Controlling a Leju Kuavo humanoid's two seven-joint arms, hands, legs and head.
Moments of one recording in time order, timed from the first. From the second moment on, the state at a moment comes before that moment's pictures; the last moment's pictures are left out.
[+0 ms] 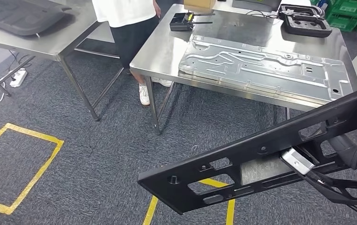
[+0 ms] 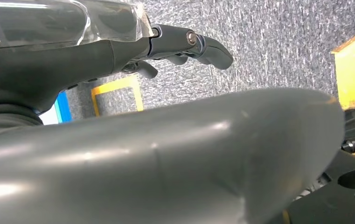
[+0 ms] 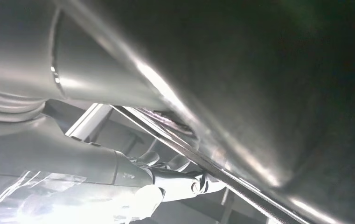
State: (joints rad) left arm -0.12 0.02 -1.13 -0.20 0.79 -0.04 0.08; right arm -0.57 -0.93 0.31 -2.58 1.53 0.31 0.52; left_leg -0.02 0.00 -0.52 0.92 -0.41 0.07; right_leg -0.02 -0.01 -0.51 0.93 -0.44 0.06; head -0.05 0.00
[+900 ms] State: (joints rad) left arm -0.12 0.01 -1.13 -0.20 0.80 -0.03 0.08; right arm -0.57 -0.93 0.30 -2.58 1.50 0.32 0.53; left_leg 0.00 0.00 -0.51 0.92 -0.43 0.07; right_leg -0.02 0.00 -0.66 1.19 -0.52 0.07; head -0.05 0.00
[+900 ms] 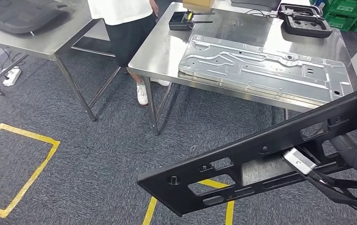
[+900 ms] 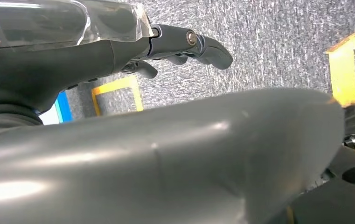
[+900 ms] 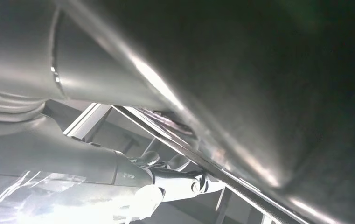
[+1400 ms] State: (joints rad) left arm -0.12 0.01 -1.13 -0.20 0.82 -0.03 0.07; right arm -0.63 -0.93 0.32 -2.58 1.43 0.36 0.59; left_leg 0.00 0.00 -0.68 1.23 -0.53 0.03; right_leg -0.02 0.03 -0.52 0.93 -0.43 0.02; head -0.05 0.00
